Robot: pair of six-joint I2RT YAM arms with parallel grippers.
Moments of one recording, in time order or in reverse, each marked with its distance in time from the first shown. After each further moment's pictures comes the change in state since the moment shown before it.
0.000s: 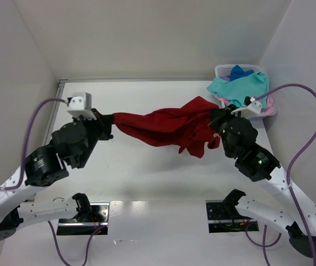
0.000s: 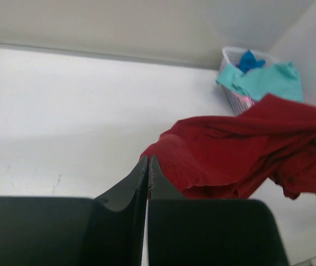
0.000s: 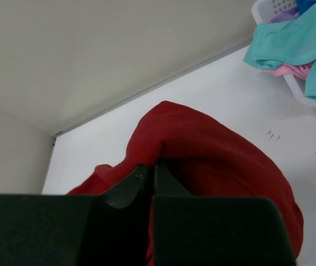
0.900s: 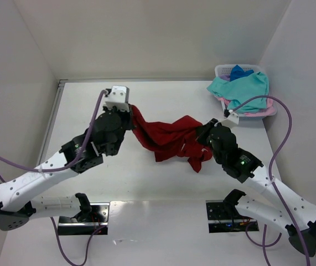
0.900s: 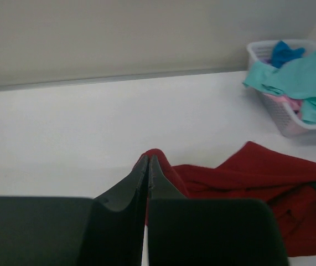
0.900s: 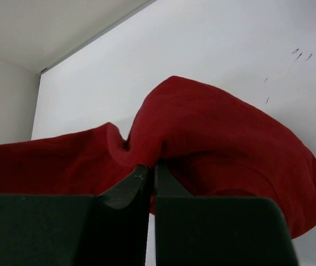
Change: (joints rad) left arm 0.006 0.170 -0.034 0.251 -0.132 0.262; right arm -0.001 -0.008 -0.262 0.024 -0.171 0.197
